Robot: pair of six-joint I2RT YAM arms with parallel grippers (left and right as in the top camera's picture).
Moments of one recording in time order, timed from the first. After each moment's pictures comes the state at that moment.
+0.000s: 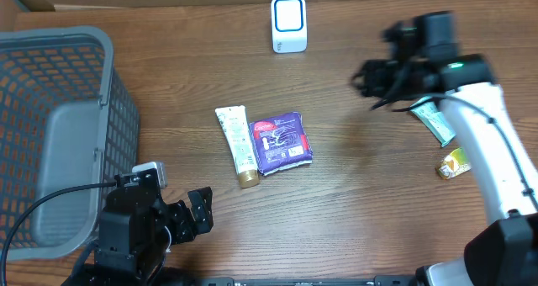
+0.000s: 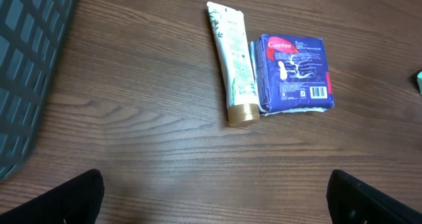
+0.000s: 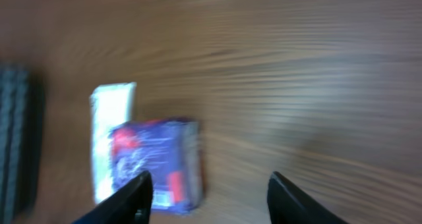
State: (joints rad) left arm -0.20 0.61 1.01 -1.26 -0.01 -0.47; right arm 0.23 1.66 1.49 -0.85 -0.38 0.22
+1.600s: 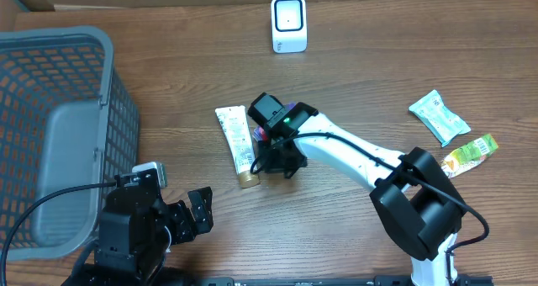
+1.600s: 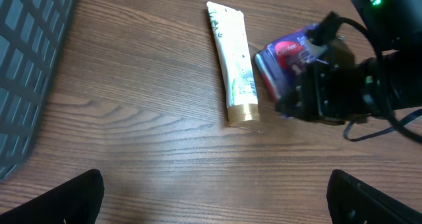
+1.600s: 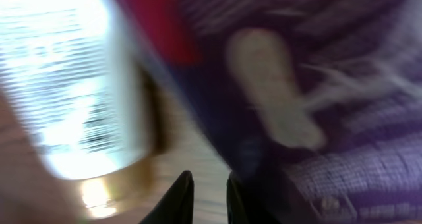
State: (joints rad) left arm -0.20 0.61 1.01 -1.26 -0.01 -0.47; right arm 0.77 2.03 1.49 -0.90 -0.20 0.64
